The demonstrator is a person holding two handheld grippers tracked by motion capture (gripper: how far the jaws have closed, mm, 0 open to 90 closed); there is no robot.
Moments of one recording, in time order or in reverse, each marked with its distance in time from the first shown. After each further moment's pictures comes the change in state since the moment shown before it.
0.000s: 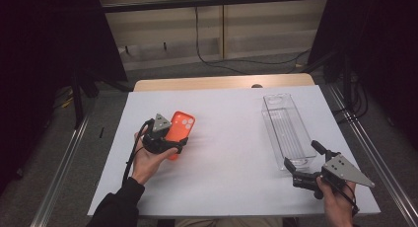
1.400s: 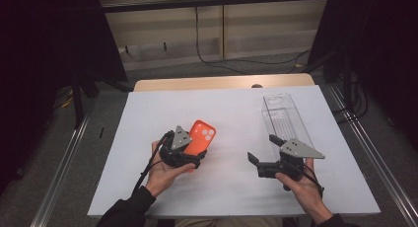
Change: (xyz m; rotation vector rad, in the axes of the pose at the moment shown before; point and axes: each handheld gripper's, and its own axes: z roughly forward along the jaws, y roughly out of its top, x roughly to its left) left arm -0.061 0.004 0.005 -0.060 -0.076 0.121; right arm 0.051 0.017 0.072 0.164 0.202 0.046
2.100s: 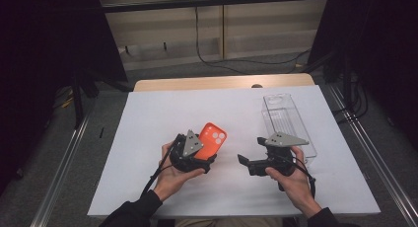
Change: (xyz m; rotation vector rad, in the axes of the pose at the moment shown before) left arm -0.028 0.006 0.009 -0.033 -0.007 0.068; right arm 0.011 0.017 0.020 0.194 0.090 0.067
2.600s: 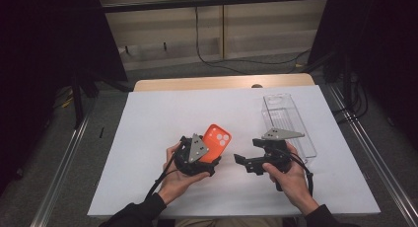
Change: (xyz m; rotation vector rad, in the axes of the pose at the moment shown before) left arm -0.016 0.002 0.003 -0.023 0.032 0.054; right arm 0.002 0.014 0.006 0.091 0.063 0.085
